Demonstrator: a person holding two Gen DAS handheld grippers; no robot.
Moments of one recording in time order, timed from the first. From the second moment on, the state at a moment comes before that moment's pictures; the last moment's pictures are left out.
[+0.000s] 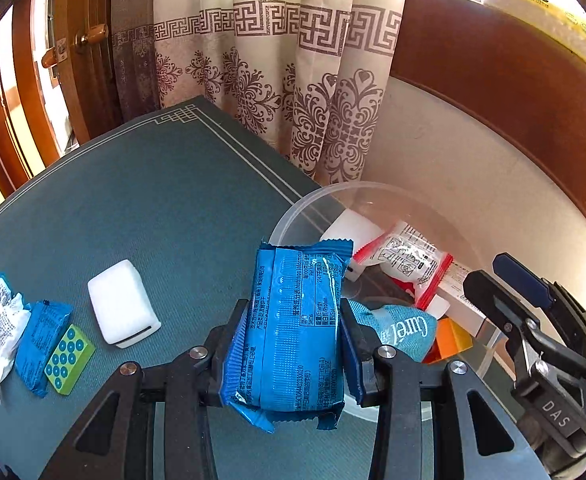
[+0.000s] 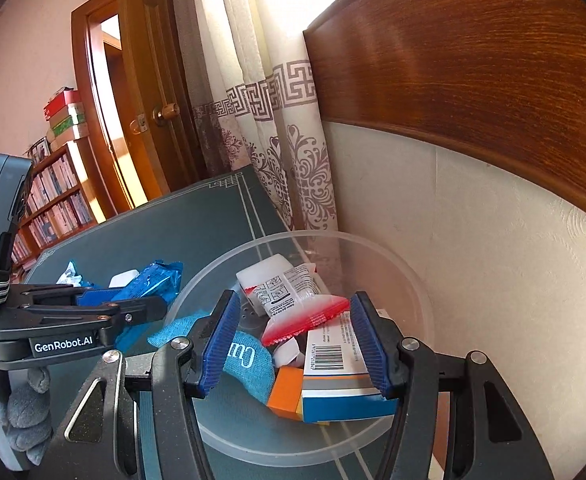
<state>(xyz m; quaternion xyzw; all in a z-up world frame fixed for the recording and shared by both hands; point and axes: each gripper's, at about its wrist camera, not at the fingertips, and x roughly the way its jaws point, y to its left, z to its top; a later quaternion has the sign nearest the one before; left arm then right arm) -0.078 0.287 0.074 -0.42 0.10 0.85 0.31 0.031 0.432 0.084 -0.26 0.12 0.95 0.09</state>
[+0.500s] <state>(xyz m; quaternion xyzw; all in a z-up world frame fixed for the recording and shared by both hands) -0.091 0.308 0.064 -0.41 0.08 0.85 0.33 0.032 0.436 0.082 -0.25 0.12 0.95 0.11</state>
